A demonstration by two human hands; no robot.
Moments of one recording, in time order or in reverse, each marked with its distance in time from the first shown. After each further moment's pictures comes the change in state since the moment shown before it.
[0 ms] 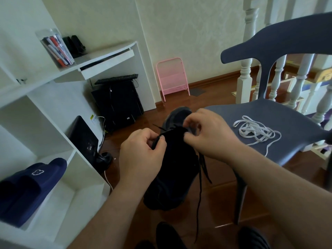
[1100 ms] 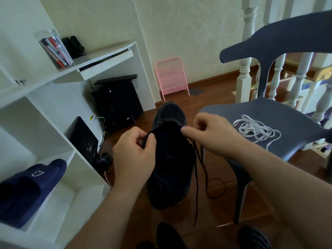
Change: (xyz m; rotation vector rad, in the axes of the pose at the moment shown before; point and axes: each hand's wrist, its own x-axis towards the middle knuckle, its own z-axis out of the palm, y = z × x) left_hand 0.001 -0.007 -0.004 -0.104 0.087 -0.090; right_hand -0.006 0.001 -0.012 0.194 -0.098 0.247
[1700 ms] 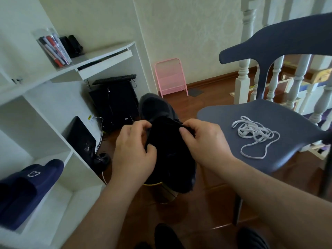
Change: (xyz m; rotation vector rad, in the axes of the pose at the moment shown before) left_hand 0.008 -0.004 -0.003 0.173 -0.213 0.041; right_hand -0.005 -0.001 0.039 -0.068 0.293 -0.193
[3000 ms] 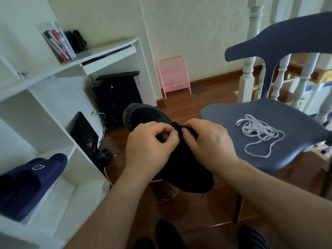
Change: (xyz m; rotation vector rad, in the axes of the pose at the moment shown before) left_hand 0.004 0.018 0.003 -0.120 0.003 0.173; right_hand -0.009 0.000 0.008 -0.151 0.138 -0.260
